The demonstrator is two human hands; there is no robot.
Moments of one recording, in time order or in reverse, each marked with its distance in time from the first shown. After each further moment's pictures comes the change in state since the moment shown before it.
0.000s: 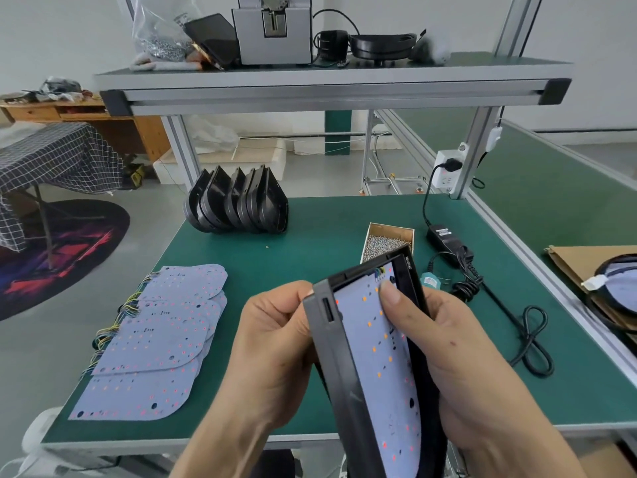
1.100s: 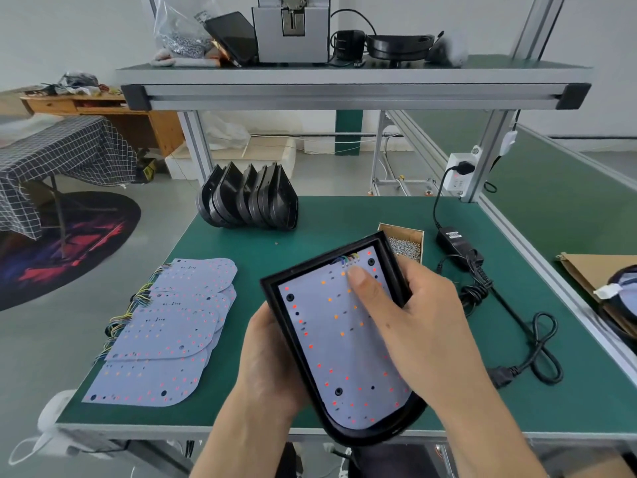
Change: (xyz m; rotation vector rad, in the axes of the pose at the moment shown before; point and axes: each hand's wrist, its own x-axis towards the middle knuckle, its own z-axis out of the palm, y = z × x) left_hand 0.011 -0.025 -0.024 -0.434 -0.073 -0.353; right_hand 0.027 0.014 0.006 -0.786 0.268 -0.383
